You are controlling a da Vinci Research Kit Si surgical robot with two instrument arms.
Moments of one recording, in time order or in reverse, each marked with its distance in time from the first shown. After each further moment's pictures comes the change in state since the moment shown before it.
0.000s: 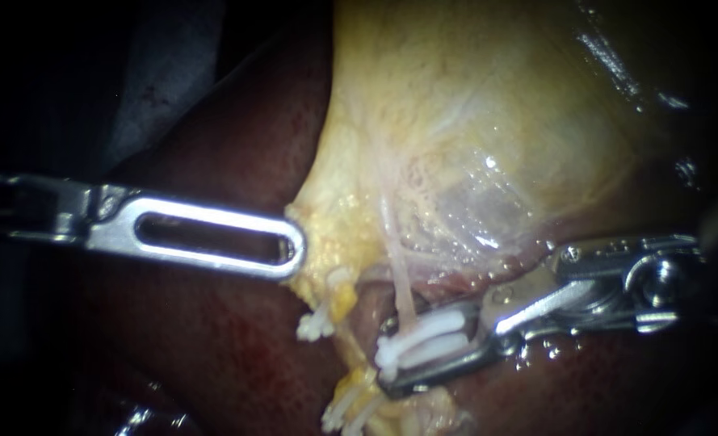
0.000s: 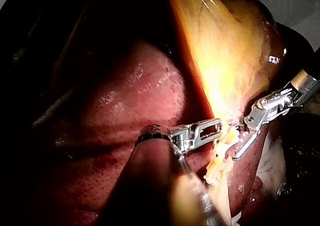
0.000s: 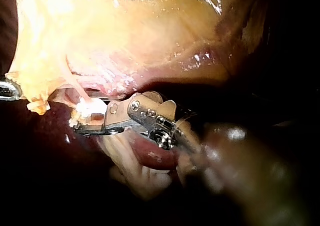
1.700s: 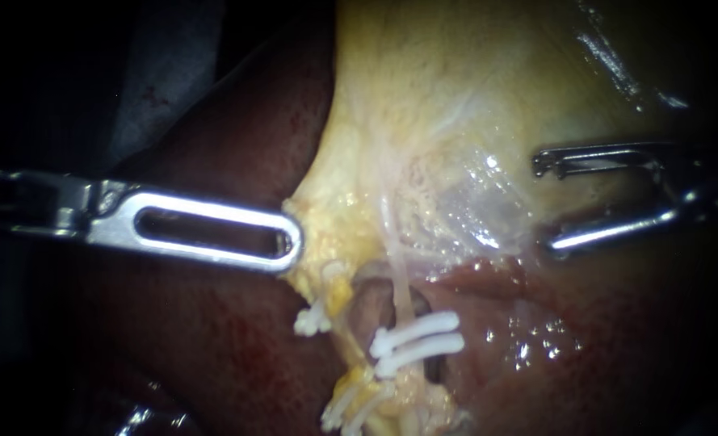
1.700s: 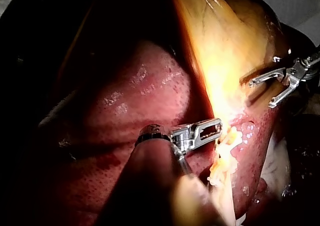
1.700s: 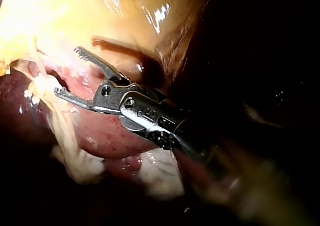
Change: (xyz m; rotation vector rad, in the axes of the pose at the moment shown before) right arm 0.005 -0.002 -0.016 -0.196 0.143 -0.237; left arm 0.000 0.001 0.000 -0.001 0.000 0.003
